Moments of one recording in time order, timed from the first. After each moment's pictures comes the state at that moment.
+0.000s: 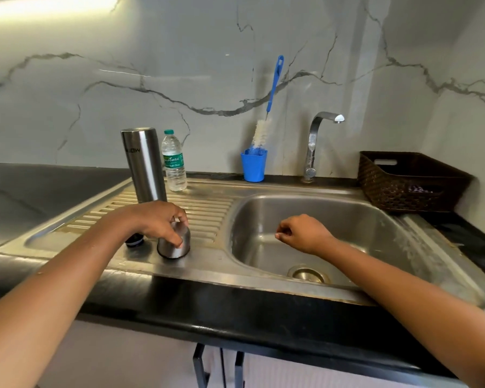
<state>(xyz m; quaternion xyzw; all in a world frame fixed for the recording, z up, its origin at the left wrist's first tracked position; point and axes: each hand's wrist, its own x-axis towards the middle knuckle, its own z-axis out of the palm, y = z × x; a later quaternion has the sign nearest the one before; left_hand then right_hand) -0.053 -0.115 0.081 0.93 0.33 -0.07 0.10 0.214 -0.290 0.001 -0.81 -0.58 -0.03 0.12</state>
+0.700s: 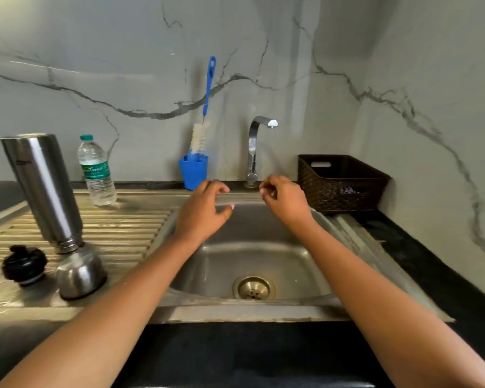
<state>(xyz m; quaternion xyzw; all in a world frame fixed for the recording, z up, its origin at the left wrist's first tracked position) 0.147 -0.190 0.037 0.93 0.17 0.31 0.12 0.287 -0.328 0.047 -0.81 -0.44 -0.18 0.36</state>
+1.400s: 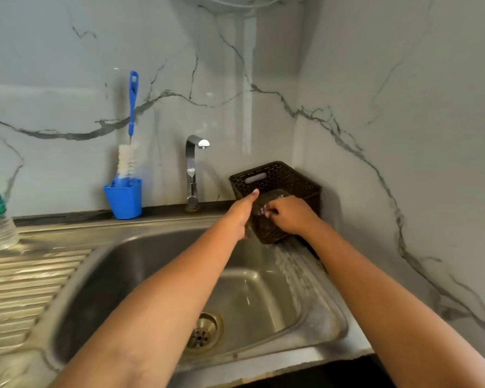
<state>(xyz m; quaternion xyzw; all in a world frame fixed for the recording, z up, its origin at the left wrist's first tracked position) 0.334 -0.307 0.069 0.63 0.24 0.08 0.73 0.395 -0.420 0.072 -0.90 -0.40 -0.13 0.11</state>
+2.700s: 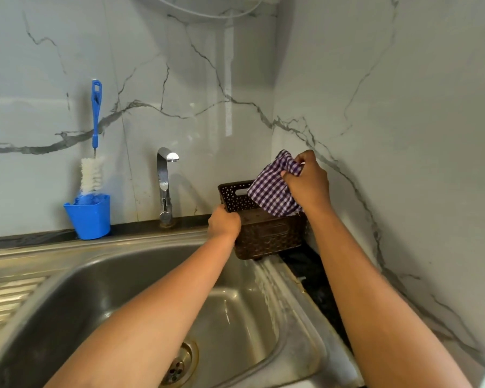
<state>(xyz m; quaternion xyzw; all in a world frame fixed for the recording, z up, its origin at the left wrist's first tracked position) 0.392 -0.308 0.052 0.74 0.26 0.27 0.56 0.420 -0.464 0.132 -0.80 -0.21 -0.25 0.50</state>
